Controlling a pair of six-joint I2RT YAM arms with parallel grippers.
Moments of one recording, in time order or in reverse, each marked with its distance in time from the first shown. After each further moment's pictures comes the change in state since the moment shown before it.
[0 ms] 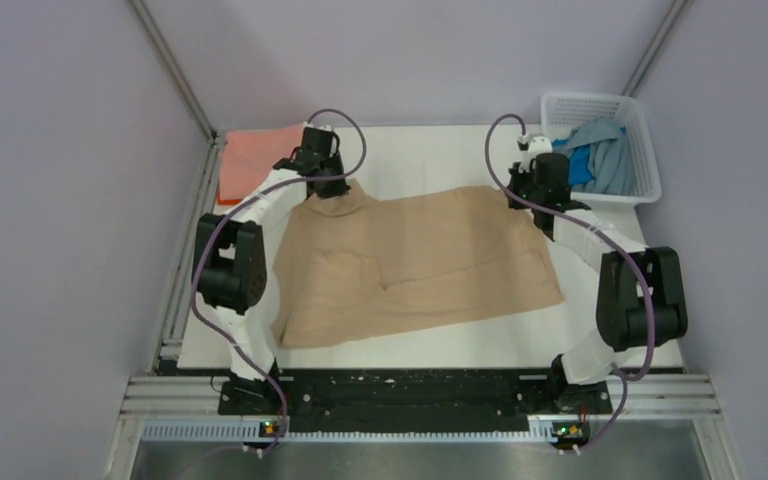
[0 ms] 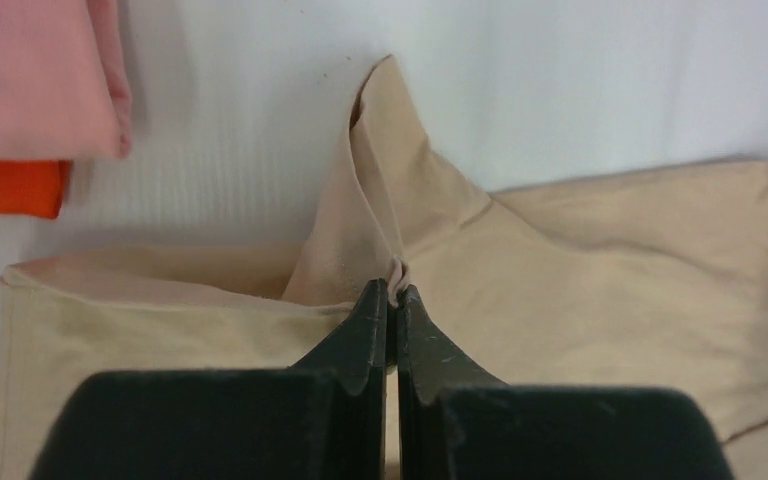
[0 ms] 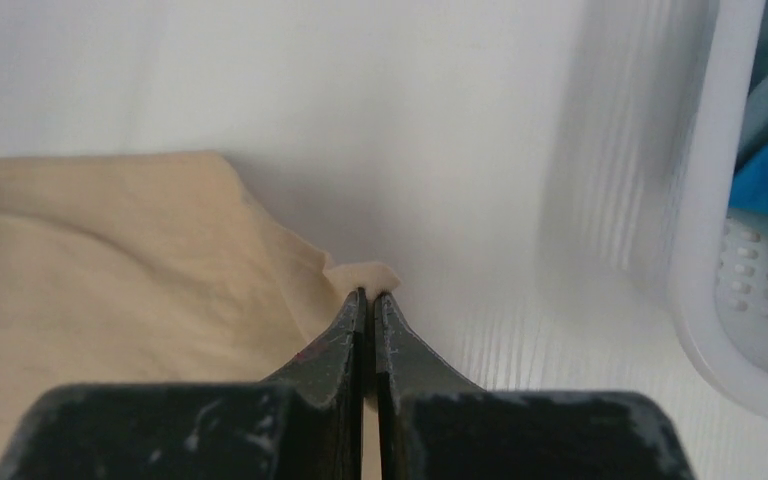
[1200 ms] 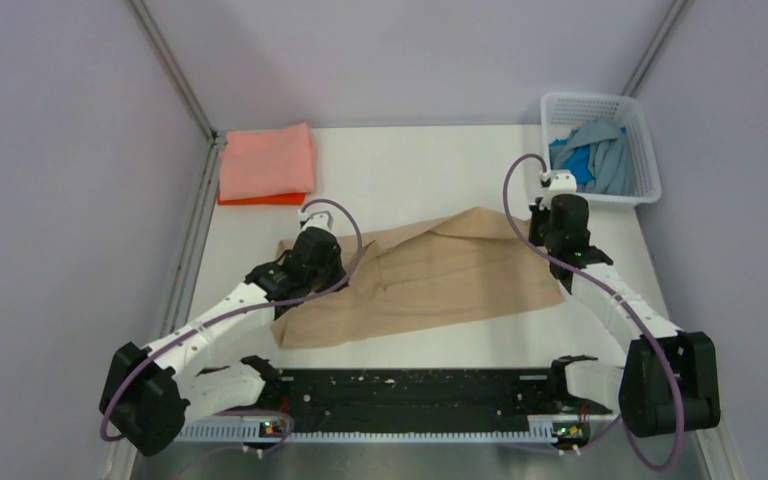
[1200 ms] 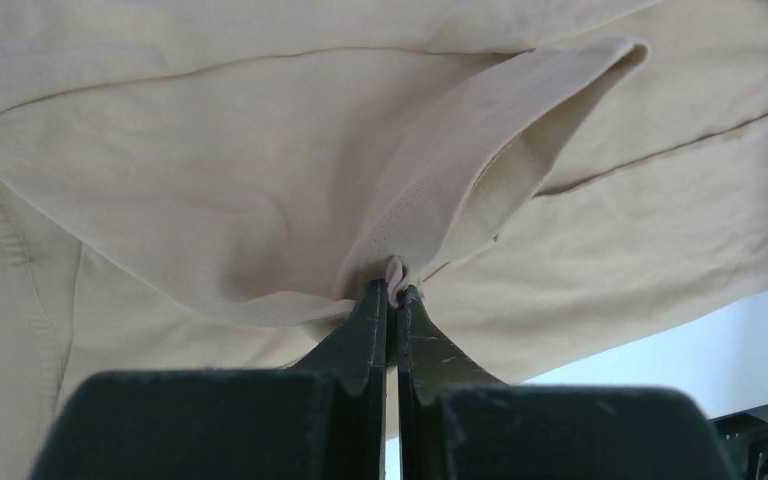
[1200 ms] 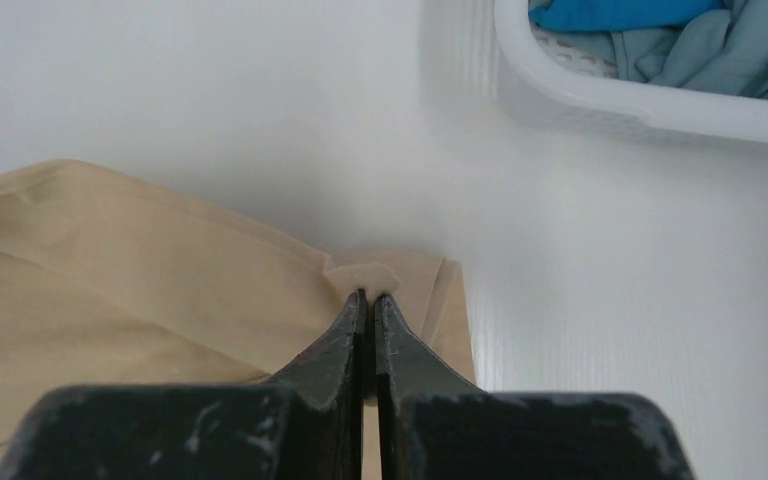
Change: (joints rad) left arm -0.359 -0.875 -0.827 -0.010 -0.182 -0.211; right arm 0.000 -0.465 -0.349 -0.077 0.183 -0.020
